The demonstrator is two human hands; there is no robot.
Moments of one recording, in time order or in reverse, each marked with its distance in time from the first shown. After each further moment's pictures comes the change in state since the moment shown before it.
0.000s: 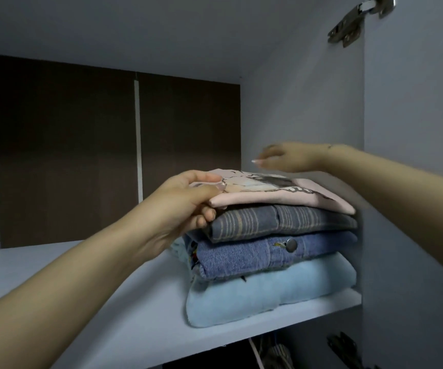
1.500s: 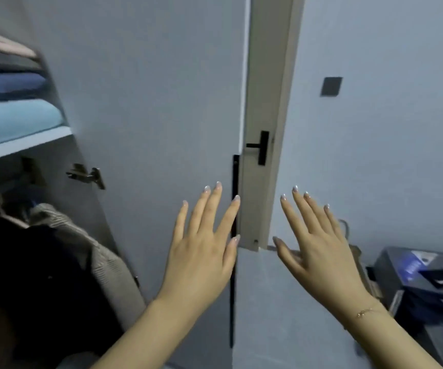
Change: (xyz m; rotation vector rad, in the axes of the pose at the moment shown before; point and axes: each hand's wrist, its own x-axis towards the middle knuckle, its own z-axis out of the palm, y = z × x) left_hand -0.357 -0.149 0.226 0.854 -0.617 0.891; right_hand -0.660 -0.130 0.148 -0.425 0.252 1.013
